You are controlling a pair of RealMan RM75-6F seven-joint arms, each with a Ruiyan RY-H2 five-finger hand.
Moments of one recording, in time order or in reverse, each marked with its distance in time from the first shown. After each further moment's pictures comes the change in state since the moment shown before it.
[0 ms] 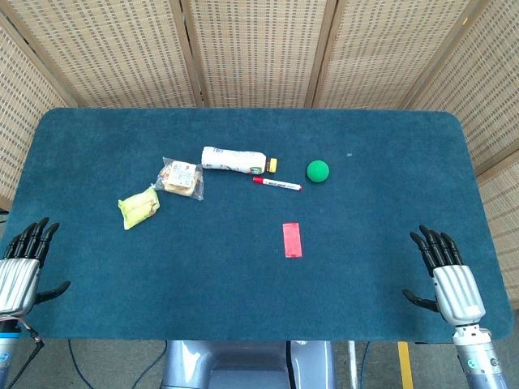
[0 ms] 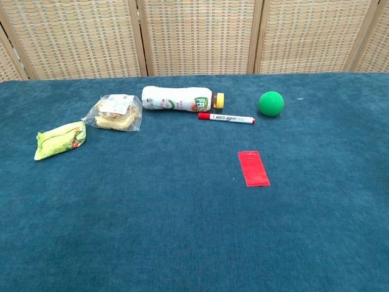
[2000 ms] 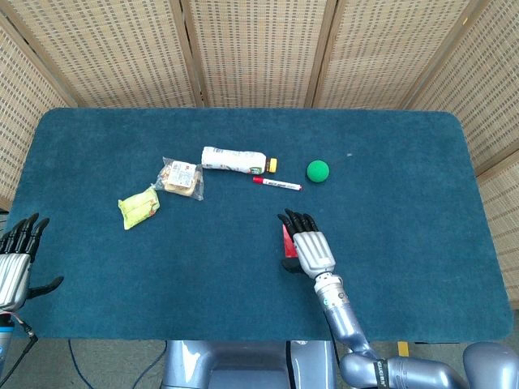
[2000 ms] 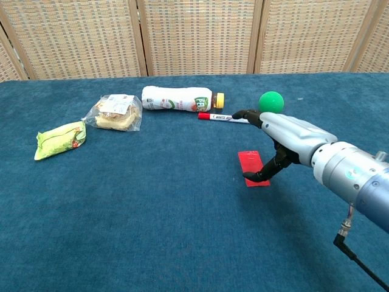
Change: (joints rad) left arm -0.010 0.011 -0.023 0.020 -0.054 -0.026 -0.041; right arm 0.466 -0.595 0.191 0.092 0.531 -0.374 -0.464
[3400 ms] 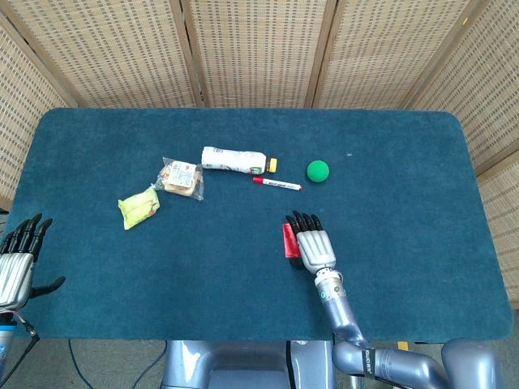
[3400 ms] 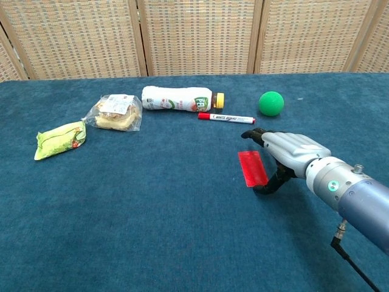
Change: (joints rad) left arm -0.008 -0.007 0.003 0.009 -0.004 -0.014 -0.001; right arm 0.045 -0.092 -0.006 0.218 0.088 -0.045 -0.093
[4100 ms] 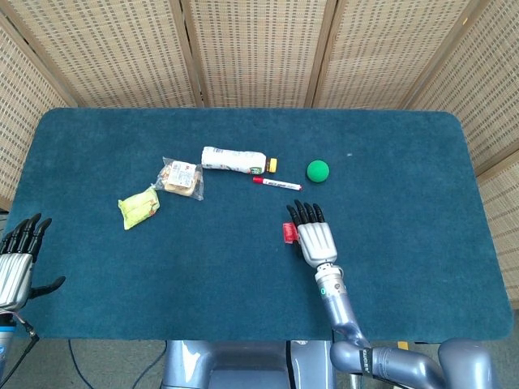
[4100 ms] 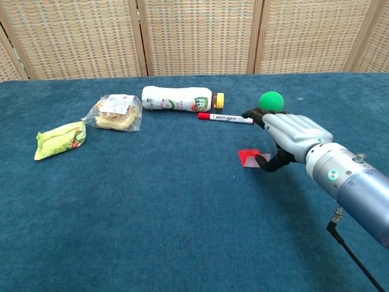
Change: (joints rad) left arm 0.003 0.000 0.000 -0.001 0.009 0.012 -0.008; right arm 0.005 -0.011 0.016 0.019 -0.090 0.091 0.012
